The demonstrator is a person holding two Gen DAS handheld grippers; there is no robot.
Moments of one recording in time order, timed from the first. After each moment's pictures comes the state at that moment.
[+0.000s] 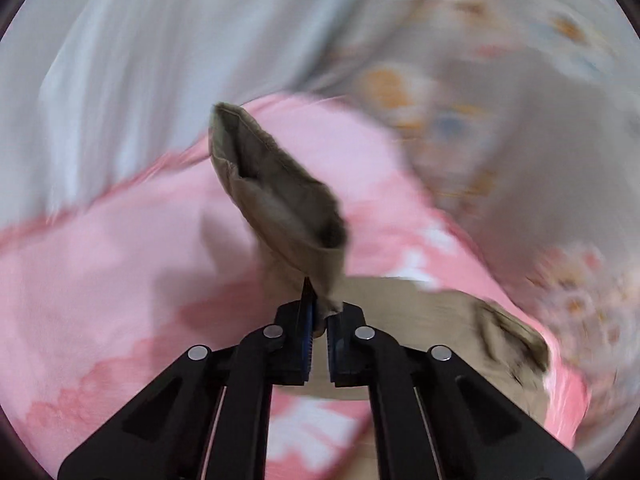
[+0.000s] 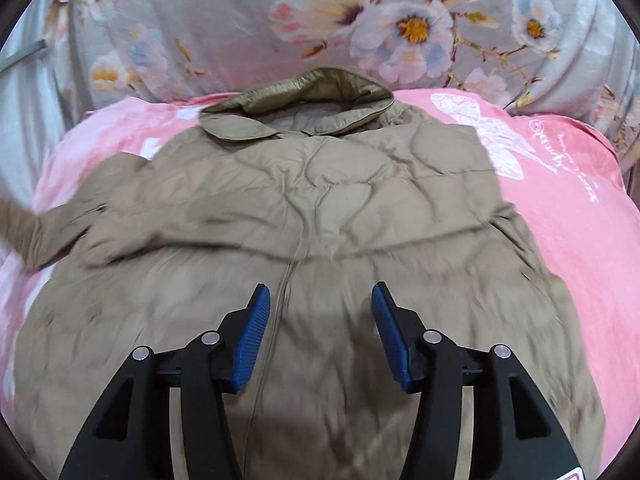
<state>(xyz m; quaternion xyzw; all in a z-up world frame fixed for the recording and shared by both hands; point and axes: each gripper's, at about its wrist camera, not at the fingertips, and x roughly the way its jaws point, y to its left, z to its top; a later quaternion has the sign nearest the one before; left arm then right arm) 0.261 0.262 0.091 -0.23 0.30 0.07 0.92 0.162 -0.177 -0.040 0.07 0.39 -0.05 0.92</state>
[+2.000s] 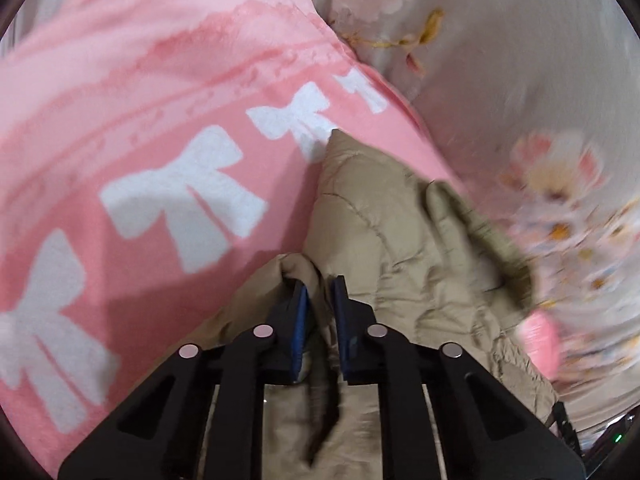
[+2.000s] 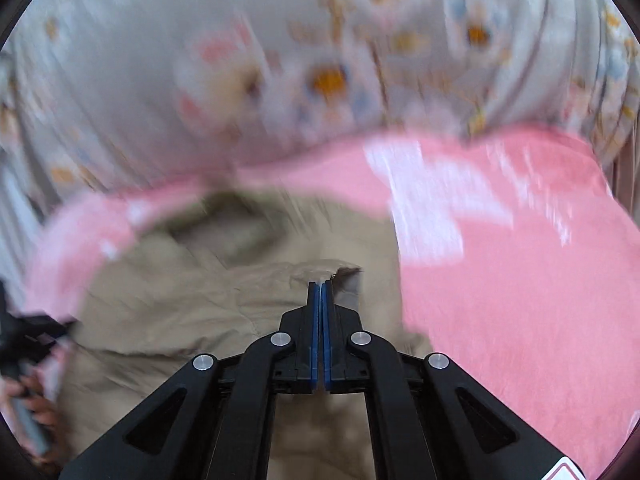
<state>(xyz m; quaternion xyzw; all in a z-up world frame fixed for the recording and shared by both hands) 0.341 0.120 -0.055 -0.28 0.43 -0.01 0.86 0.247 -0.298 -0.012 0.13 0.39 -0.10 0.91</state>
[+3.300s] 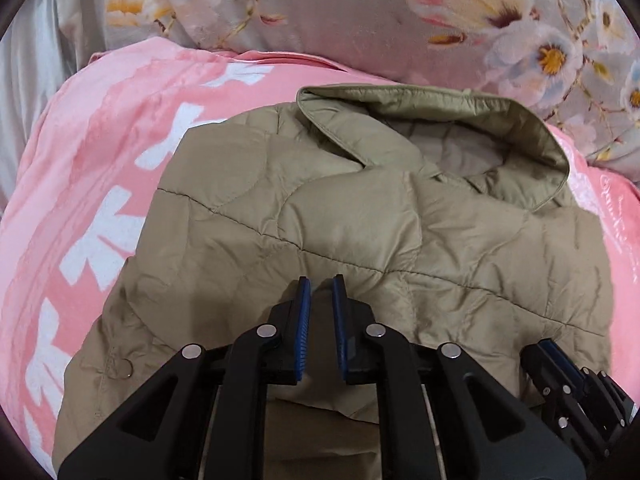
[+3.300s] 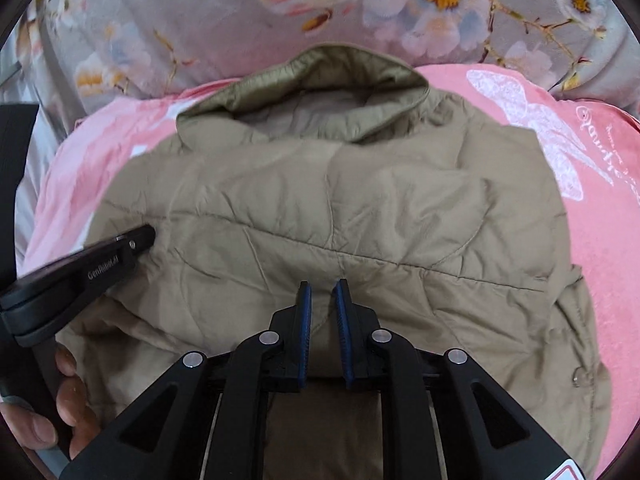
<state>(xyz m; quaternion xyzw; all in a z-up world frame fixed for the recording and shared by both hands) 0.359 -0.045 -0.049 -0.01 0.43 -0.01 0.90 0.278 -0.197 -0.068 0.10 0.45 0.00 0.89</state>
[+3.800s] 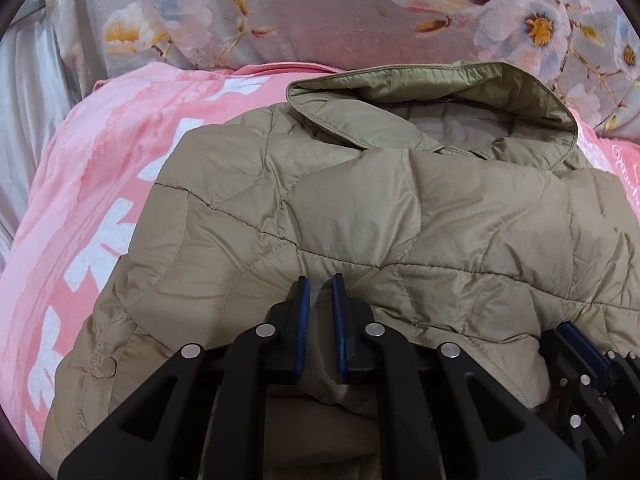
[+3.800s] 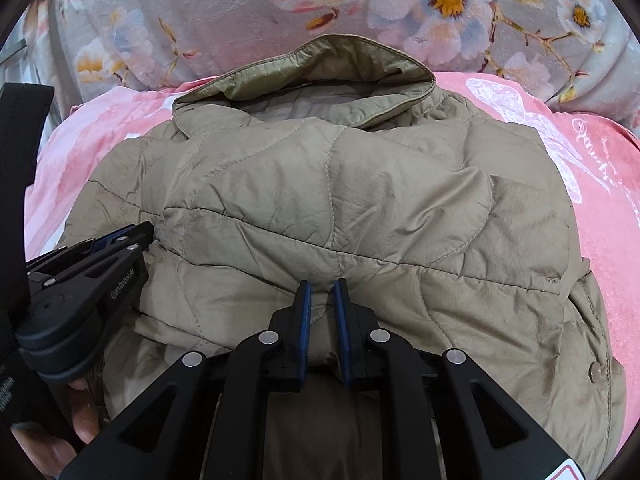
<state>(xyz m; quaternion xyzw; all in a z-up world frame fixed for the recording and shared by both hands) 0.345 -0.060 -0.067 0.05 0.40 0.01 0.92 0.273 -0.187 -0.079 0.07 0.43 -0.02 0.90</state>
